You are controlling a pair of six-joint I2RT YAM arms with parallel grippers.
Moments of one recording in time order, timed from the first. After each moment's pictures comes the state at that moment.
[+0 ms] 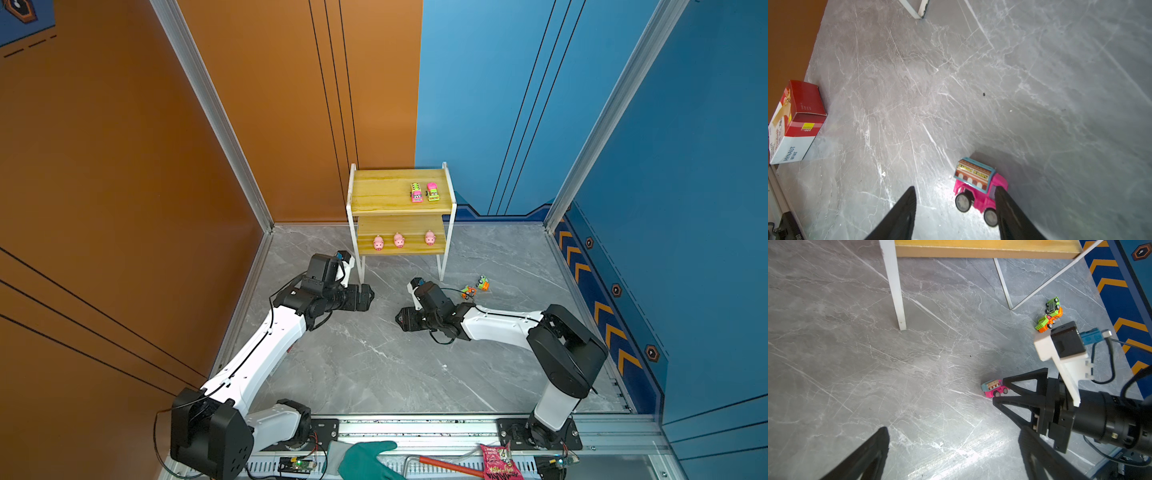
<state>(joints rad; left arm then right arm) -0.32 1.21 1.00 -0.63 0.20 -0.24 0.81 1.75 0.96 -0.04 -0.09 0.60</state>
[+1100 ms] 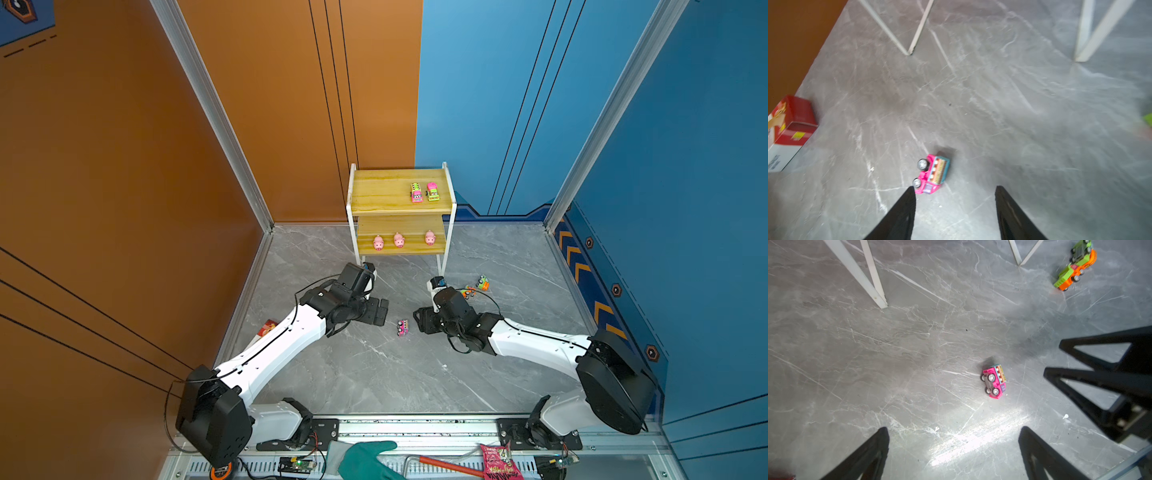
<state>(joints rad) -0.60 1.33 1.04 -0.71 -0.04 -0.30 0.76 1.46 0.78 -0.06 0.12 0.55</state>
